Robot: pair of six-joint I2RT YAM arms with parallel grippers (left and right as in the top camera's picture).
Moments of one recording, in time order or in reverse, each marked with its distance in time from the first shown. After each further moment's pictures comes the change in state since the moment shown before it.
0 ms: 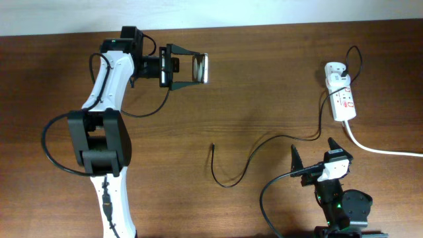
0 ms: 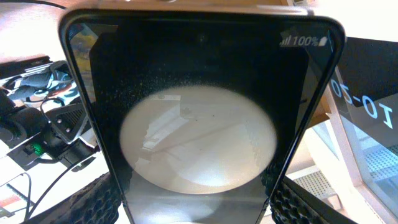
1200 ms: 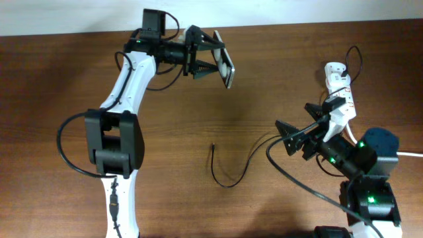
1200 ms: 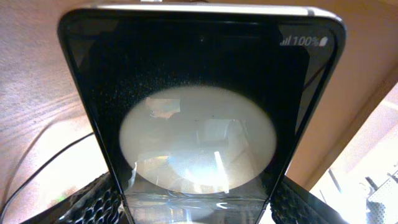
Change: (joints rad) left arm -0.135 0.000 0.008 0.578 -0.174 0.117; right arm 0.000 0.750 0.607 -0.082 -0.463 0.117
